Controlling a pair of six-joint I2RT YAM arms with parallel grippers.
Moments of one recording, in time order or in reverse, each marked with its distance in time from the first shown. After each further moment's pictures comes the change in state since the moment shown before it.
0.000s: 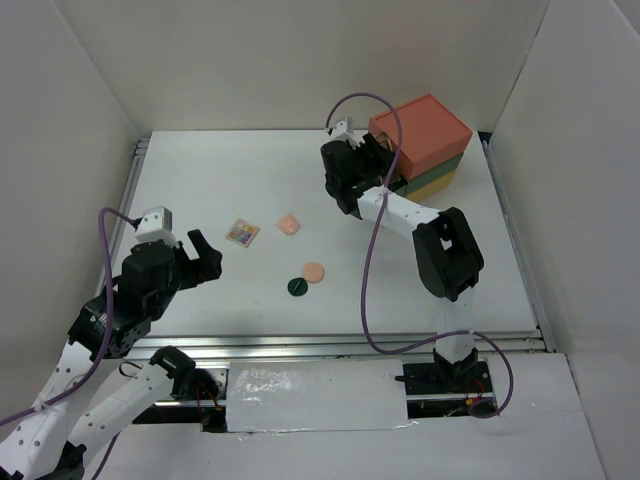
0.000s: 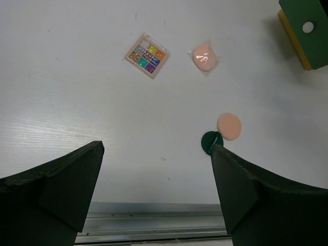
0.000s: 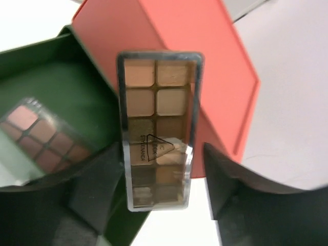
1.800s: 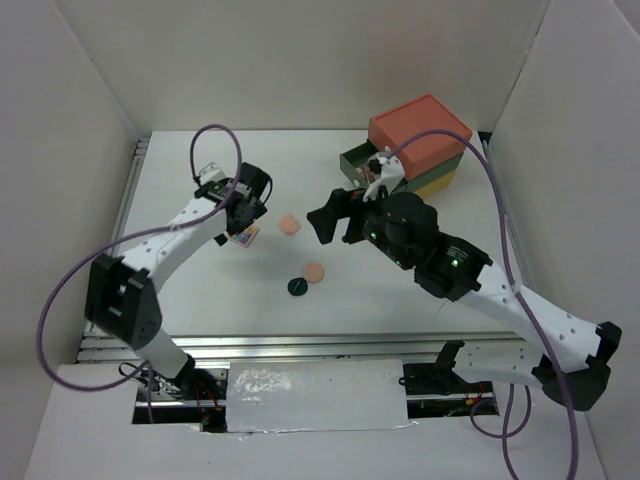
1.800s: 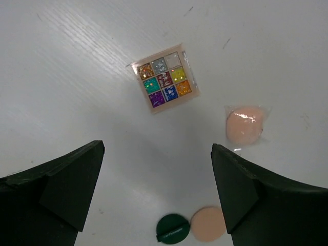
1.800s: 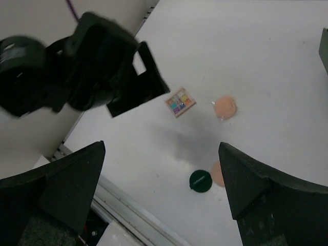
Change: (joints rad) left arm 0.057 0.958 0.400 -0.051 -0.192 -0.534; right arm 0.369 -0.872 -0.258 -0.524 -0.818 1.016
